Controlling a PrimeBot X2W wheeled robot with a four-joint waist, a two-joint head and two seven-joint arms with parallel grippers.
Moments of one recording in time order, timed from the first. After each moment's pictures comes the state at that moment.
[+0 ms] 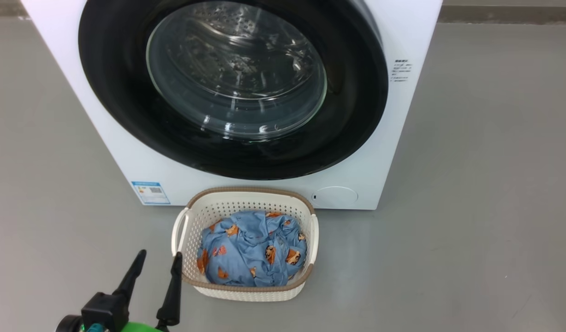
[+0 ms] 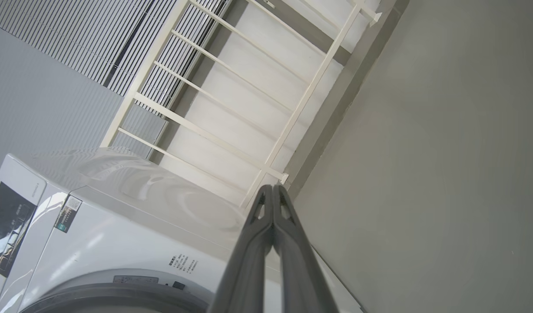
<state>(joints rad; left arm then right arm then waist) -0.02 0.04 -0.07 0.21 -0.16 -0.13 -0.26 -0.09 -0.15 -0.44 0.29 1.14 0.13 -0.26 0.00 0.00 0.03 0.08</state>
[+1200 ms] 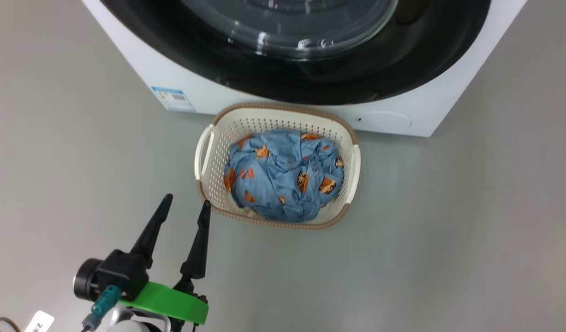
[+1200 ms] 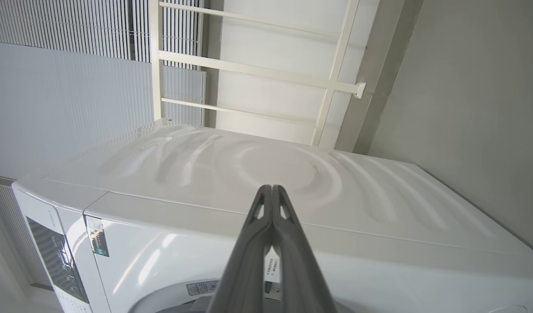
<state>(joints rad) -0.15 0.04 -0.19 0.11 -0.20 -0.09 -0.26 -0.52 -0.35 -0.45 0.36 1.63 0.13 0.10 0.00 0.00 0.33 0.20</state>
